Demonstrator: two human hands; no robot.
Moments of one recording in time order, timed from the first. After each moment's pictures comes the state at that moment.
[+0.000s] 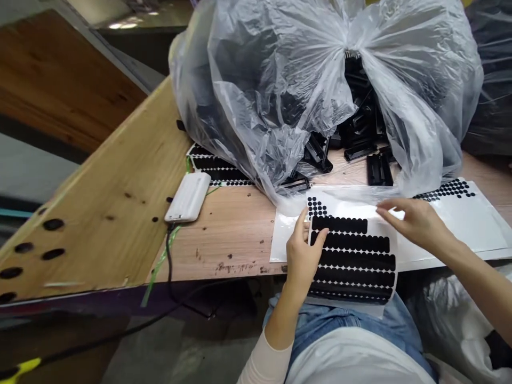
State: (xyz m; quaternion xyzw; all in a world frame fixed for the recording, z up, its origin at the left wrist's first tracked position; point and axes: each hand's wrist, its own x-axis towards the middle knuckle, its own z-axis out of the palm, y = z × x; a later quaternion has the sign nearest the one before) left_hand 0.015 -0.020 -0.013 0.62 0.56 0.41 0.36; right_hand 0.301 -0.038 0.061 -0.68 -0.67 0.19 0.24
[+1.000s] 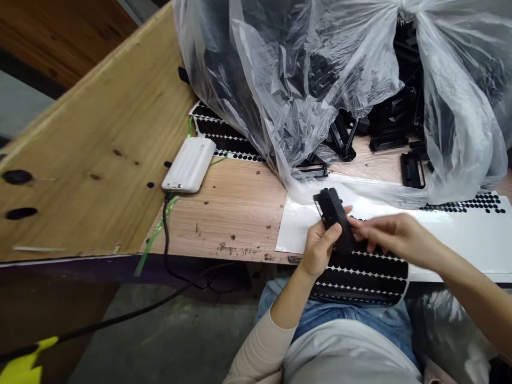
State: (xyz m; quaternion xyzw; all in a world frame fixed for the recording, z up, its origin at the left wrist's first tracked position) left_hand 0.027 -0.019 -0.004 0.30 0.28 0.47 0.78; right_hand 0.233 -0.020 0.075 -0.57 -0.57 0.56 0.20
